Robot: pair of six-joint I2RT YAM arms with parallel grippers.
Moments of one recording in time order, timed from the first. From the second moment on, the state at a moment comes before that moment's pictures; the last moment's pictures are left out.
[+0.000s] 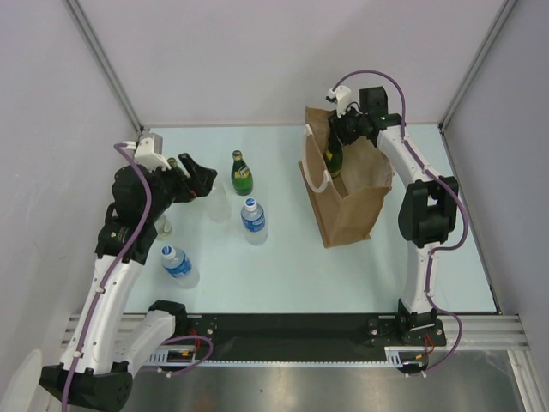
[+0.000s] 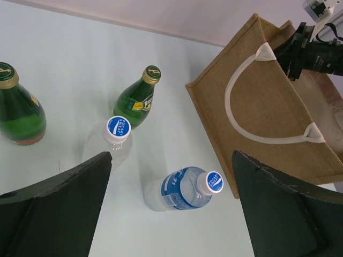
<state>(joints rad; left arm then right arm) -0.16 0.85 1.03 -0.42 0.16 -0.42 0.20 2.10 1.97 -0.53 -0.42 -0.40</state>
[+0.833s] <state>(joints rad) -0.16 0.91 1.03 -0.40 0.25 -0.44 0.18 2.05 1.93 -0.41 -0.37 -0.38</state>
